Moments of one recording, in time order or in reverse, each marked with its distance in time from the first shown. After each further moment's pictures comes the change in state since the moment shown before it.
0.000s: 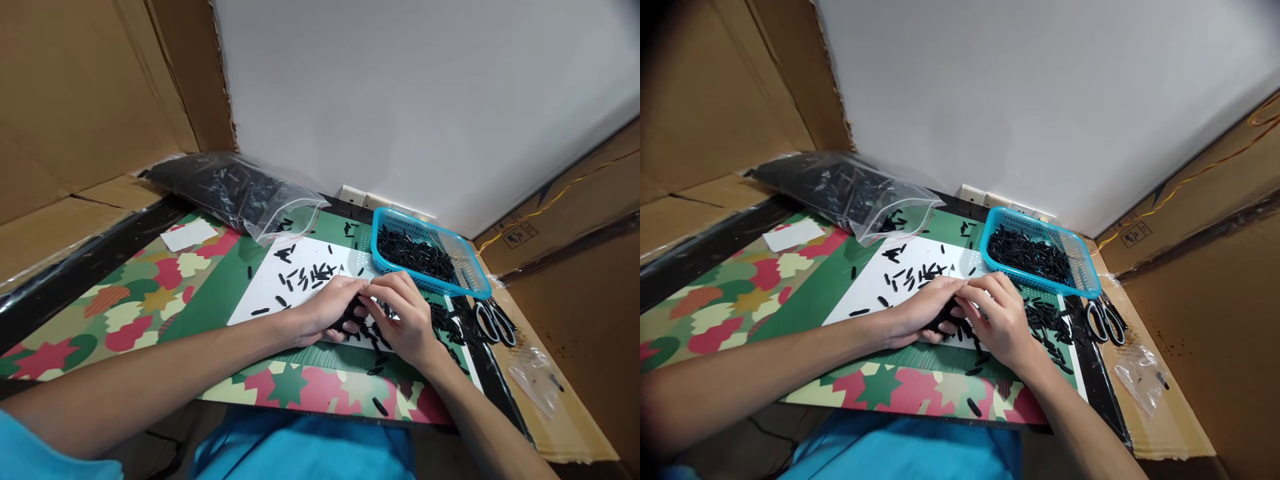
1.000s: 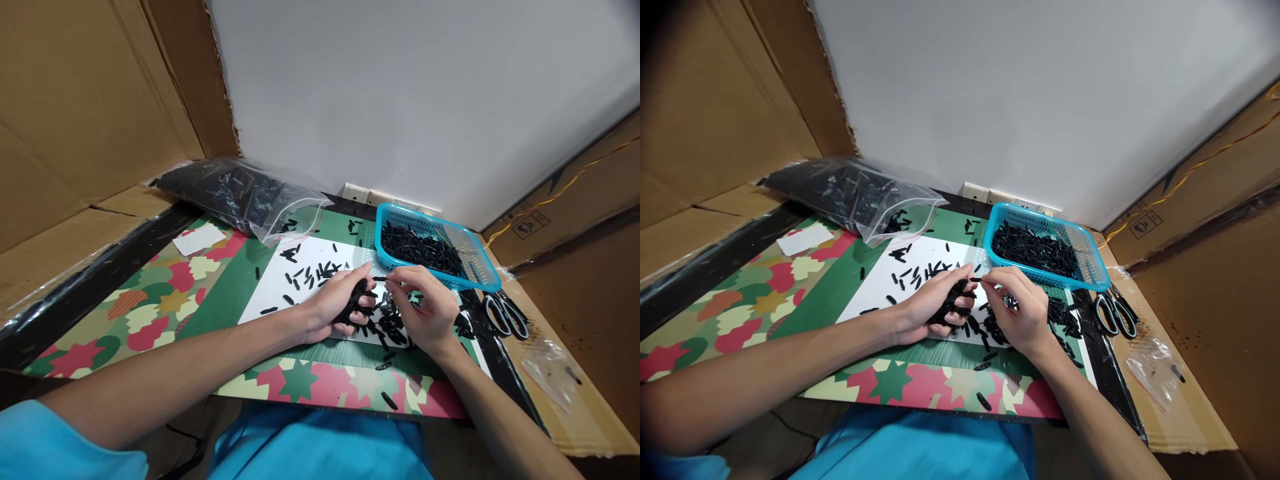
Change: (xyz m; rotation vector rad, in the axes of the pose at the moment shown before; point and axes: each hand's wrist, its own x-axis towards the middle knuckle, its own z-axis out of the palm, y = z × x) left_hand -0.004 0.007 -0.001 -0.189 -0.069 -0.039; right_hand -0.007 0.007 -0.008 0.110 0.205 0.136
